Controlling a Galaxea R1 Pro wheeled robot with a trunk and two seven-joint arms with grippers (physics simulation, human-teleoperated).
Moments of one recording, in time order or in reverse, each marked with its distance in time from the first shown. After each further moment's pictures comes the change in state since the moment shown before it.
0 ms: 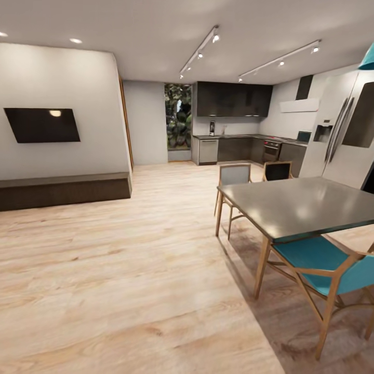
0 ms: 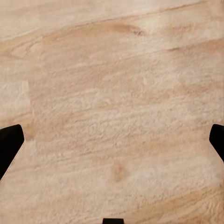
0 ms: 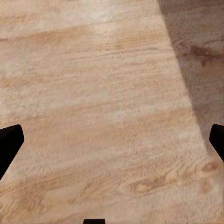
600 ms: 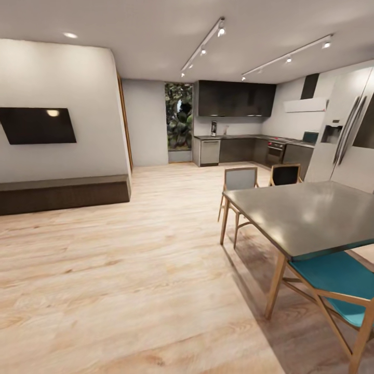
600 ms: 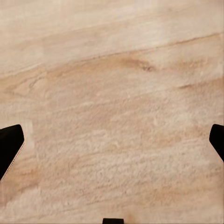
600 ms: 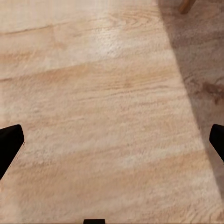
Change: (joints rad) left arm 0.000 0.000 0.000 0.000 0.000 0.000 0.000; right arm 0.000 0.000 0.000 0.000 0.000 0.000 0.000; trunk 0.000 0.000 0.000
